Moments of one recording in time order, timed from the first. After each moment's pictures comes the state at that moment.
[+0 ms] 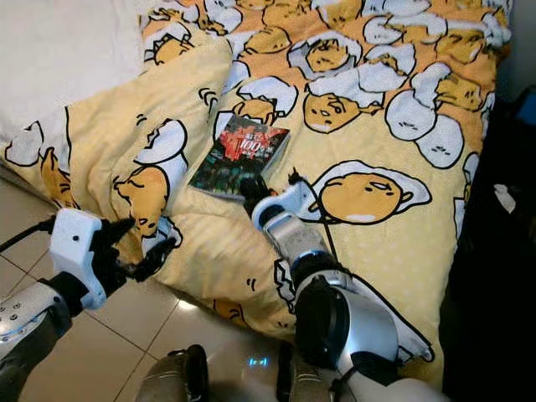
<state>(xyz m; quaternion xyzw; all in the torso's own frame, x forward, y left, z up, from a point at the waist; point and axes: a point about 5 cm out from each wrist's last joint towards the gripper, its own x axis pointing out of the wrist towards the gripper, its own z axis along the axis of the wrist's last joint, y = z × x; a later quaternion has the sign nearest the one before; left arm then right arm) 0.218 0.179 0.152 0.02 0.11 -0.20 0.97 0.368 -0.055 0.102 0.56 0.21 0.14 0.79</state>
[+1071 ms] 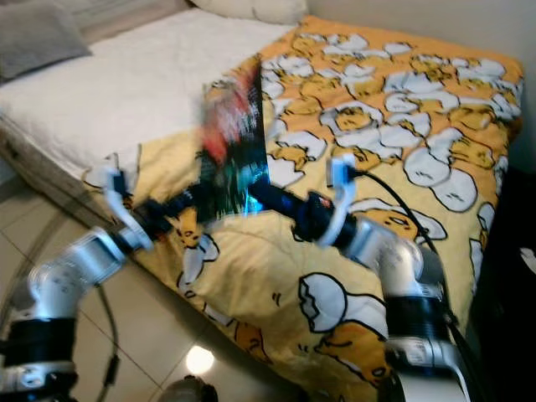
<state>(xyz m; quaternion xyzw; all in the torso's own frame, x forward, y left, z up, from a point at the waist) 0.300 0.147 0.132 -0.38 0.13 -0.36 0.84 0.291 -0.132 0.163 0.37 0.10 0.60 0.70</state>
